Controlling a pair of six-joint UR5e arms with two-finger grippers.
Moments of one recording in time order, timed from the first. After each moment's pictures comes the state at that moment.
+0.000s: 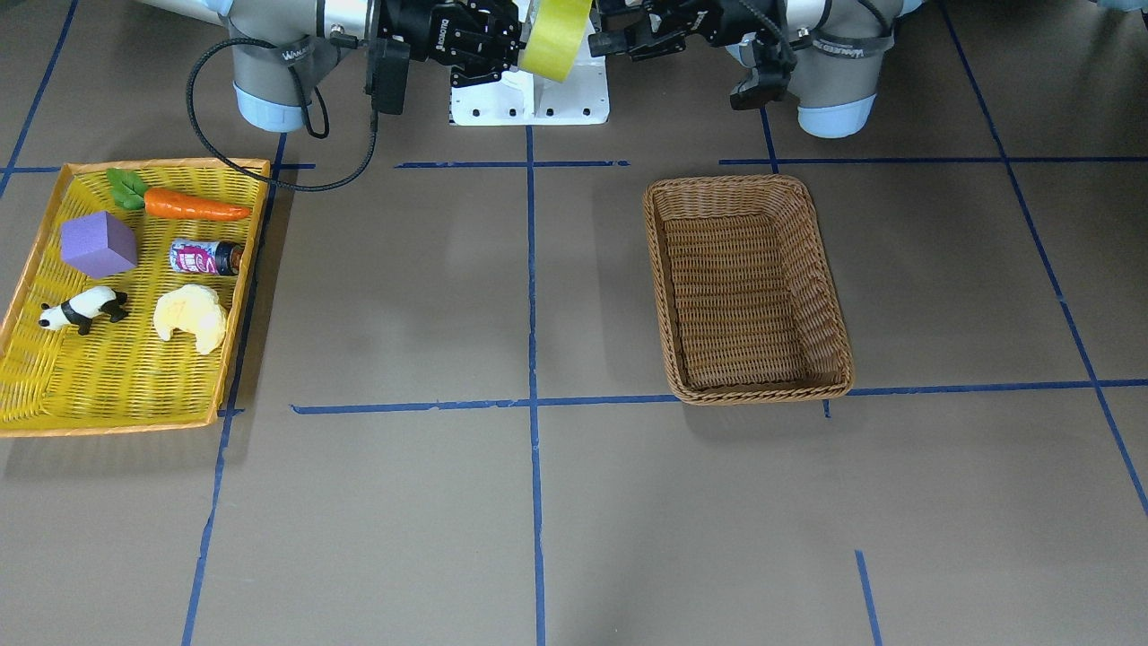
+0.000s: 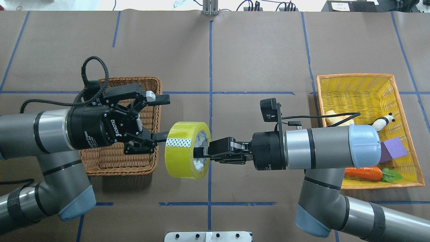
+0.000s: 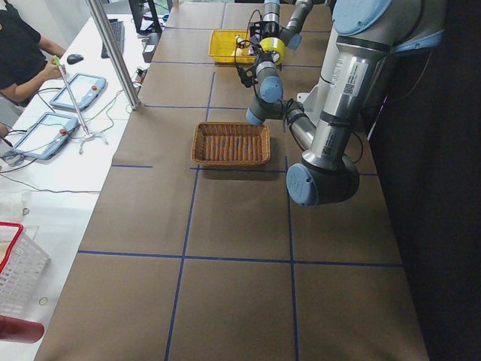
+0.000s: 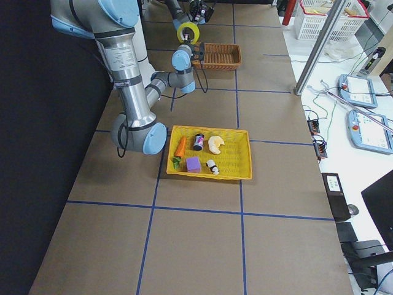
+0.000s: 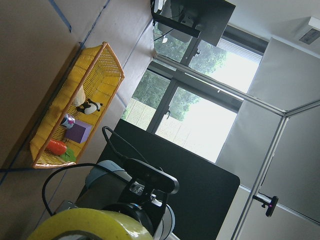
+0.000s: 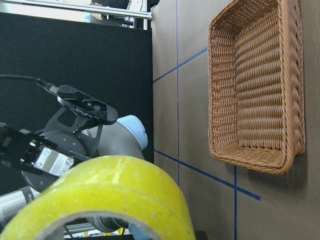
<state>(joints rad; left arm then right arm) -0.51 -1.92 -1.84 -3.27 -1.80 -2.38 0.41 -1.17 1.82 -0.15 1.89 1.77</state>
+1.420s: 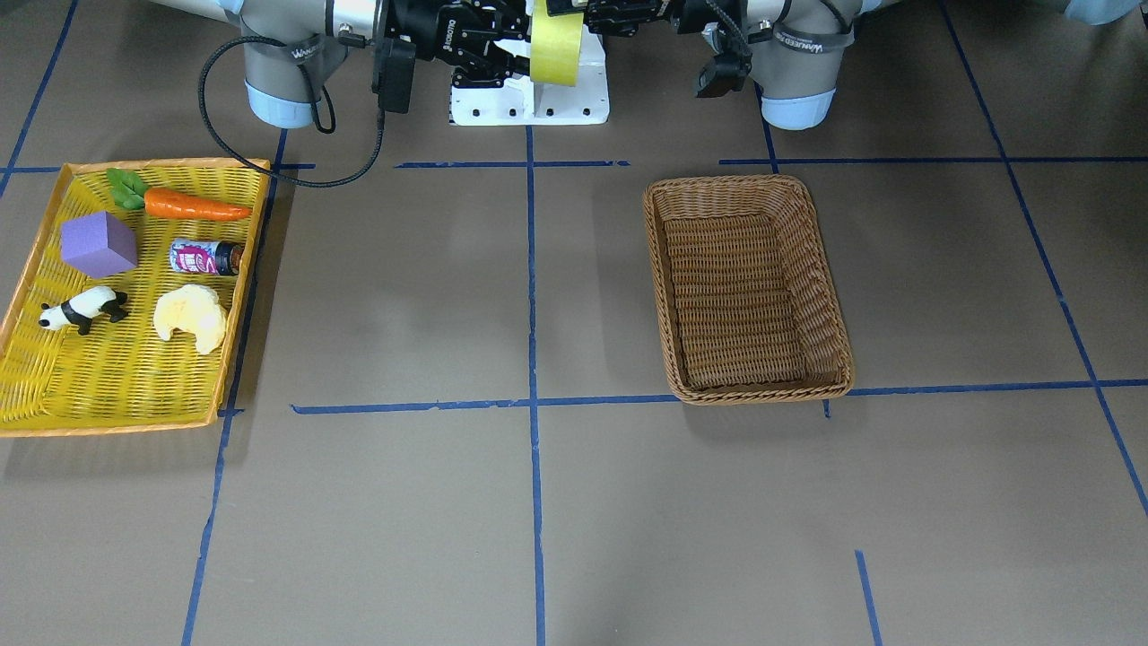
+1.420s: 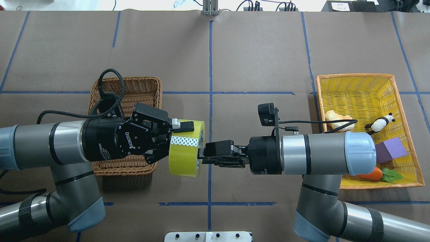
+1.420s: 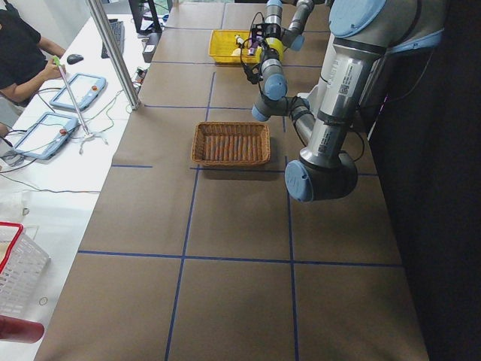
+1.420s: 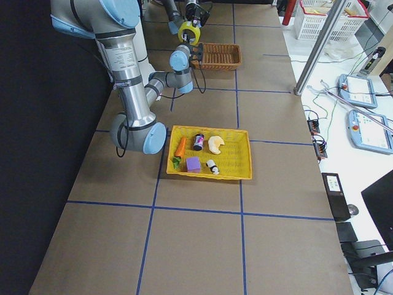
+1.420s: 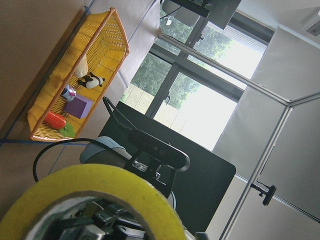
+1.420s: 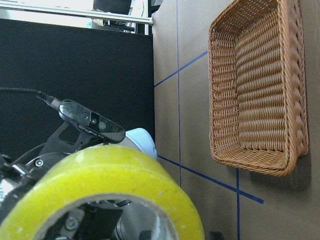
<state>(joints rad) -0.46 -1.95 -1.83 -3.27 -1.78 -2.38 0.38 -1.17 1.82 -0.14 1.84 1.77</state>
